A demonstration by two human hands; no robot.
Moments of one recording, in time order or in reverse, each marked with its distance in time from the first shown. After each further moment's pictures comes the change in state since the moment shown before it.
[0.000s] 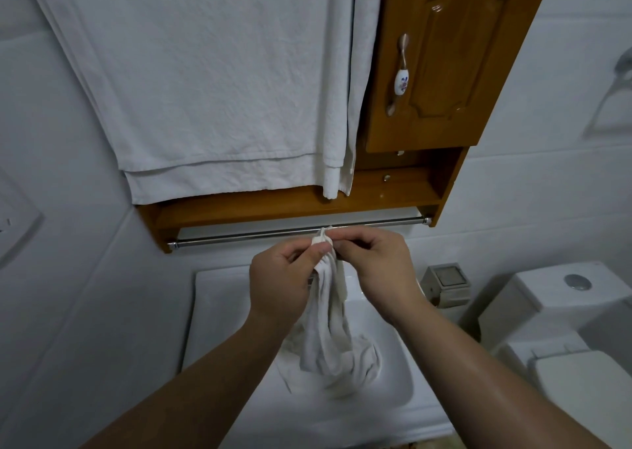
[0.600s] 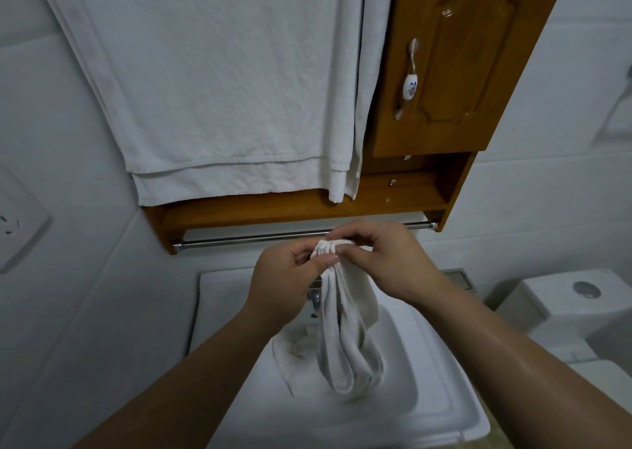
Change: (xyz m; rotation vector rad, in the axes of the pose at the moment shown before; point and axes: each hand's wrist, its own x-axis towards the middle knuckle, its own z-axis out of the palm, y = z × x) left_hand 0.012 0.006 -0.016 -0.014 -0.289 0.006; right_hand 0.027 -0.006 -0.022 -0.523 -0.280 -0.236
